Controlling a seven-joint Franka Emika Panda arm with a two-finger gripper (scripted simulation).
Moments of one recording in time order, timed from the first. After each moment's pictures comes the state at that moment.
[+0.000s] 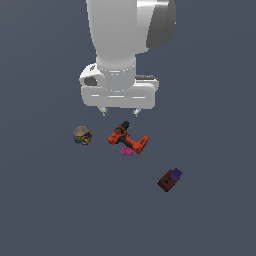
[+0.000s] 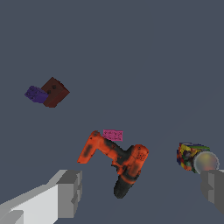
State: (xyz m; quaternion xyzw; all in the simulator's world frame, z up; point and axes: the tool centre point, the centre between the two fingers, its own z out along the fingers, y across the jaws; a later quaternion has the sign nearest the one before) arm 0.008 -0.024 0.310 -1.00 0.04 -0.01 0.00
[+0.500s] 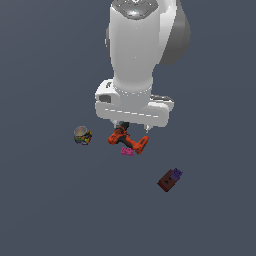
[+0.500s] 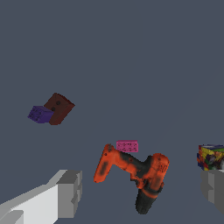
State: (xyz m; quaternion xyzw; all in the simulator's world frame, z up) arm 0.042 0.011 0.283 -1.00 0.10 0.00 0.00
